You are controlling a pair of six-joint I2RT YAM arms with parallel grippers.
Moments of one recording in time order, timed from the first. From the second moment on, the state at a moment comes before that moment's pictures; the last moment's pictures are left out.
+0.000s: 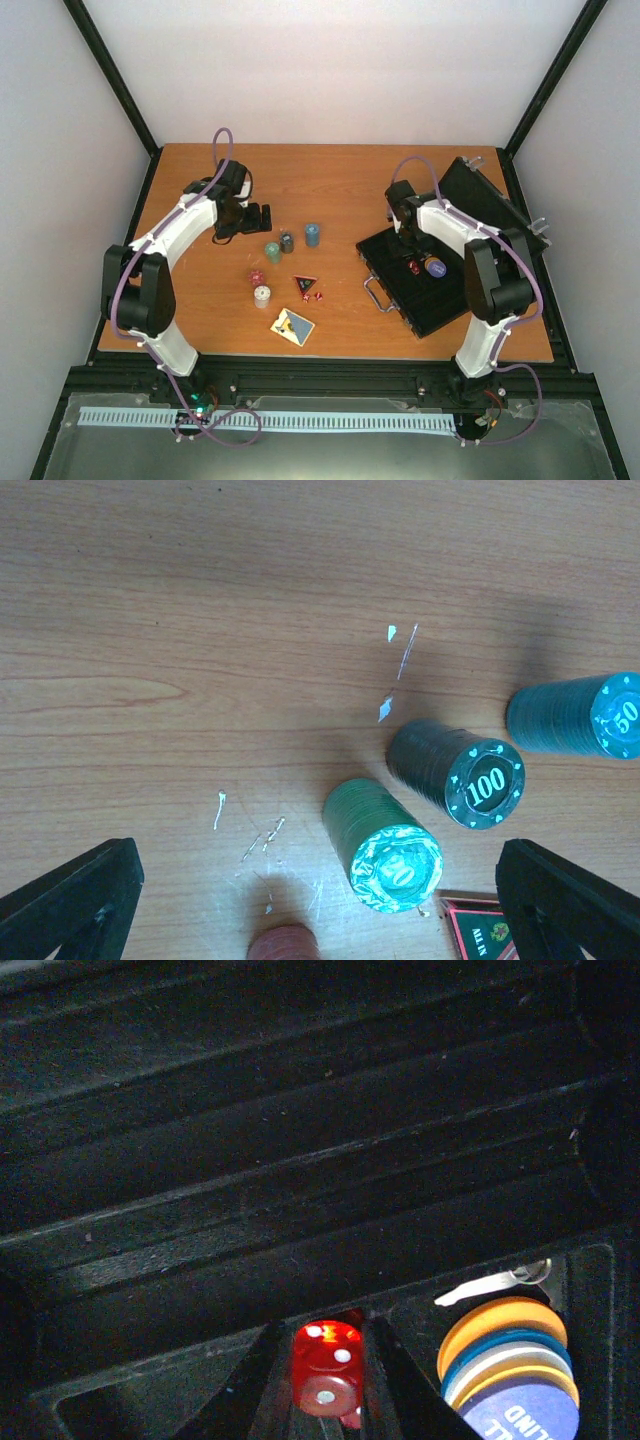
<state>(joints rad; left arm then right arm) -0.25 1.67 1.32 -0.82 0.11 -0.38 0.35 1.80 1.28 -0.91 0.13 0.05</state>
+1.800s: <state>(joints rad) -0.25 1.73 1.34 -0.82 0.11 -0.38 0.32 1.76 1.22 -0.92 0.03 0.05</state>
